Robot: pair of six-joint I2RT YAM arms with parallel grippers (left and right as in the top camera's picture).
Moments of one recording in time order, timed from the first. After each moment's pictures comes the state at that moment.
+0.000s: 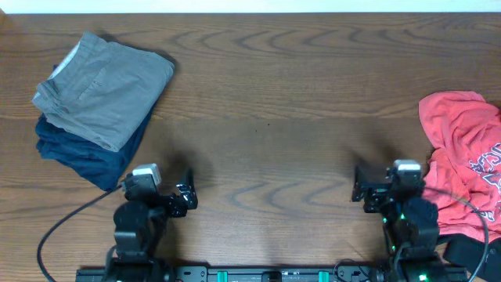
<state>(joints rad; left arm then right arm) -0.07 0.22 0.22 -0.47 0.10 -0.33 0.11 0.29 0.22 -0.39 0.09 0.13</state>
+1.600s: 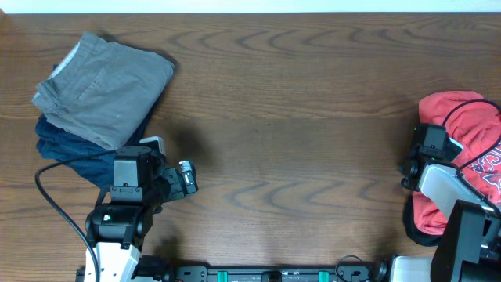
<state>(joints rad) -0.07 0.83 0.64 -0.78 0.13 -0.33 -0.24 1.54 0.61 -0.26 0.49 0.47</state>
